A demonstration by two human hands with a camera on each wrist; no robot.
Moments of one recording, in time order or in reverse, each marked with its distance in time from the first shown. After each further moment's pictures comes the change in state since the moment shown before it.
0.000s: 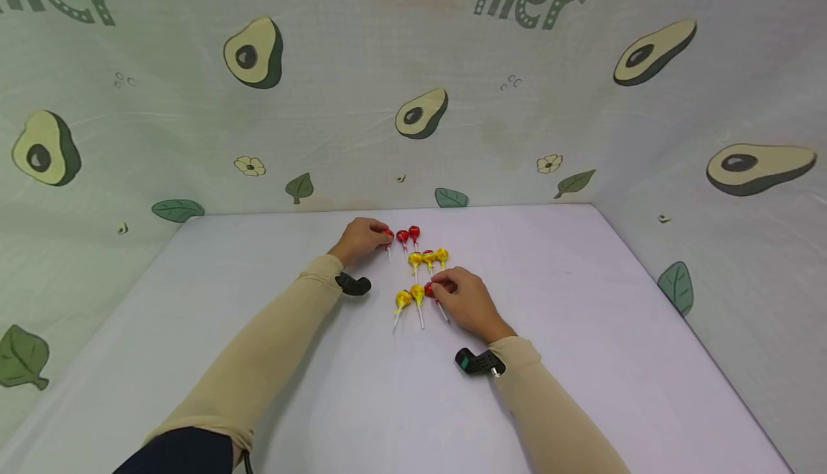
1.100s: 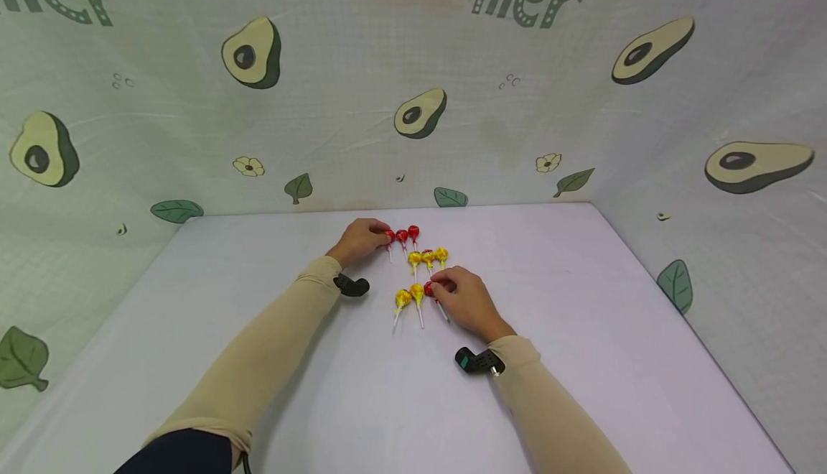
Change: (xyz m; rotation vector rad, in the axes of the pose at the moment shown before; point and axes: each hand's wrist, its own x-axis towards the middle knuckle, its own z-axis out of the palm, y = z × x) left_hand 0.000 -0.001 0.002 0.010 -0.027 -0.001; right_hand 0.000 0.000 0.000 -0.004 -0.006 0.017
